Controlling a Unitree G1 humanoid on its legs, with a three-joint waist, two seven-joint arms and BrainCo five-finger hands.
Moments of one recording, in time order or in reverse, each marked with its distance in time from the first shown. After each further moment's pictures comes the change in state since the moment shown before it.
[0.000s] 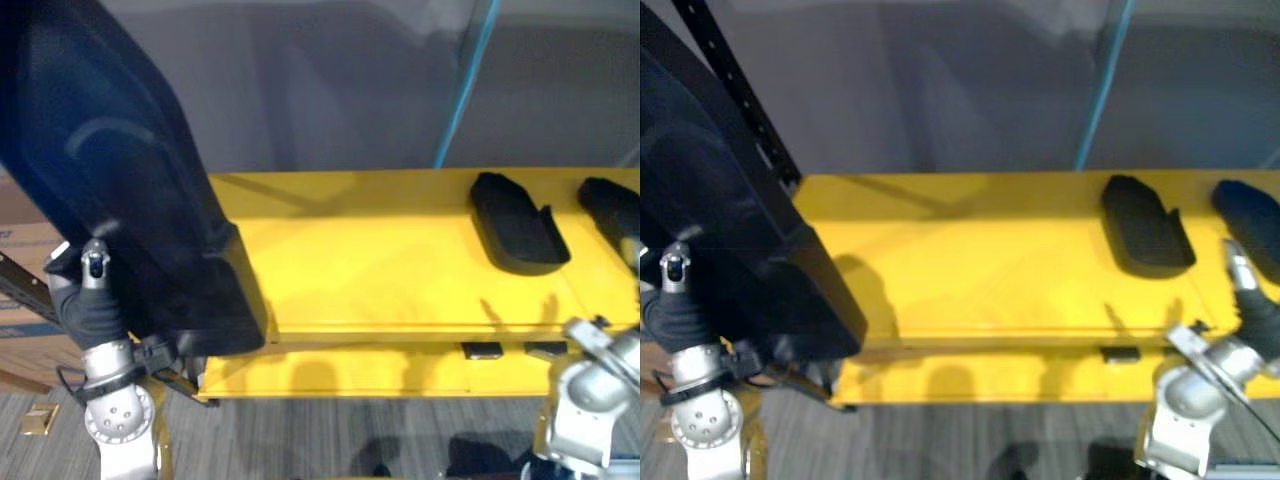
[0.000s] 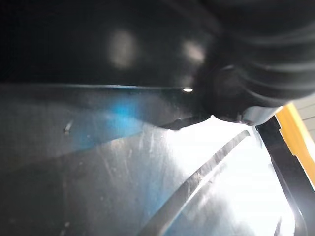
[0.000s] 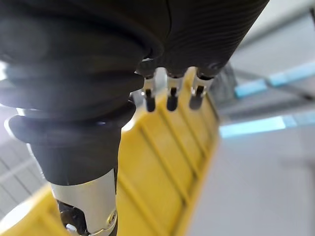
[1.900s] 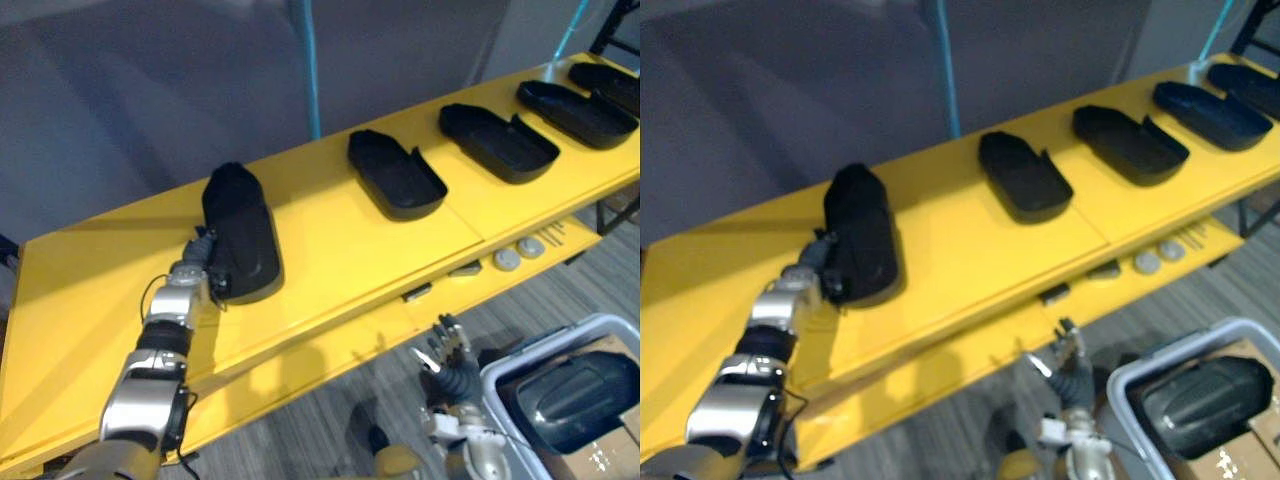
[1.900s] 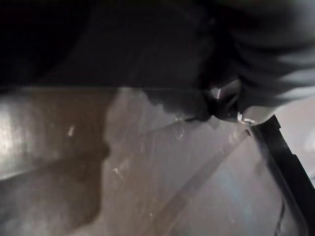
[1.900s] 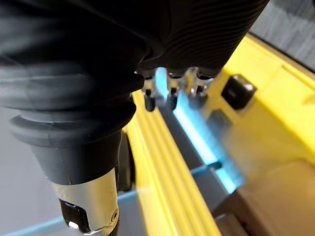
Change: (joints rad) left arm -0.835 0.267 -0.286 1.204 -0.177 0.774 0.119; right arm 0.387 0.039 0.726 0.152 0.313 0.243 0.461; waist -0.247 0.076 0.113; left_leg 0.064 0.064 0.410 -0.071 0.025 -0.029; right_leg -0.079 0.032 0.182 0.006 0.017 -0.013
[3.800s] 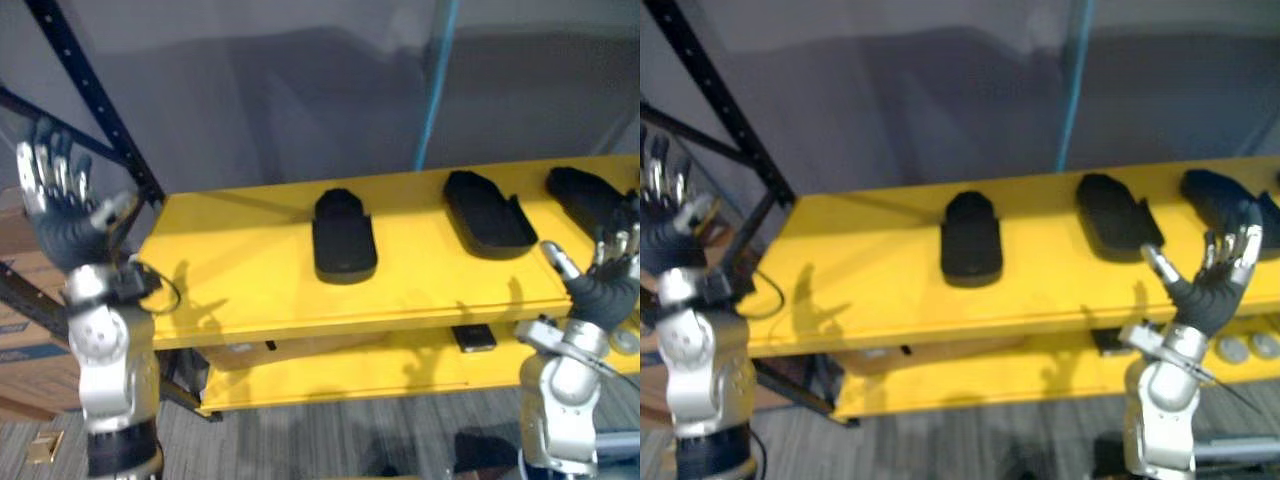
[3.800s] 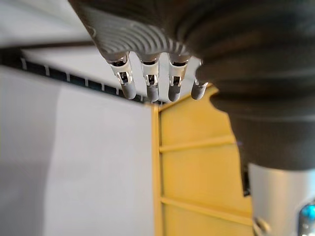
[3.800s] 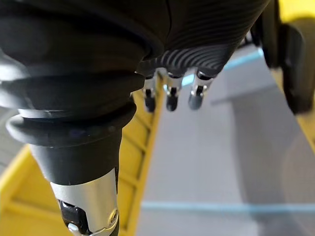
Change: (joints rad) left arm 0.691 -0.158 0.343 -1.177 -0.092 -0.598 0.014; right arm -0.361 -0.114 -0.395 -0.109 -0.069 -0.106 -0.187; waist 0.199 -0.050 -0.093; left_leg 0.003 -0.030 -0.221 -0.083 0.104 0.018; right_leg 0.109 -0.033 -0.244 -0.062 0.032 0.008
